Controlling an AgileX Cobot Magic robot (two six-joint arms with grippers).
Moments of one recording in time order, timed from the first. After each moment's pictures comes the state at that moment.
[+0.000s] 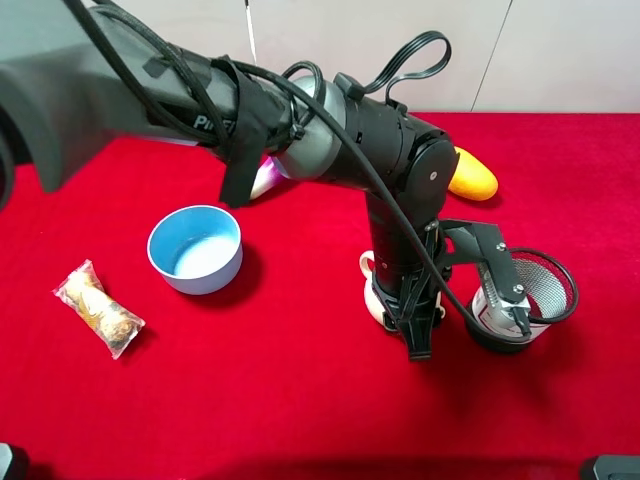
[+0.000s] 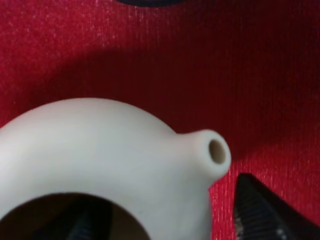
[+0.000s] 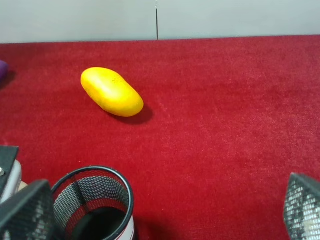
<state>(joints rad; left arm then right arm) -1.06 2.25 -1.58 -0.21 0.73 0.63 0.00 -0.01 -0.50 0.03 1.02 0.02</state>
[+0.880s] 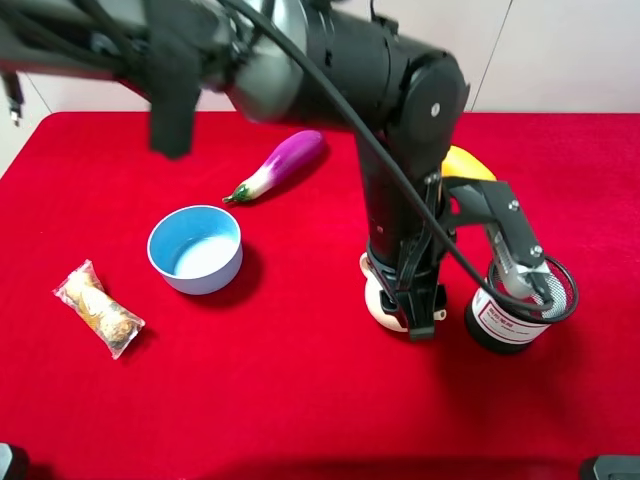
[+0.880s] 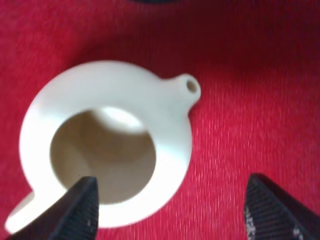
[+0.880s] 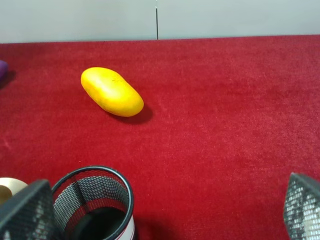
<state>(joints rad) -1.06 2.10 -1.58 -0.15 0.85 0.55 0.00 -0.01 -0.50 0.03 1.02 0.02</state>
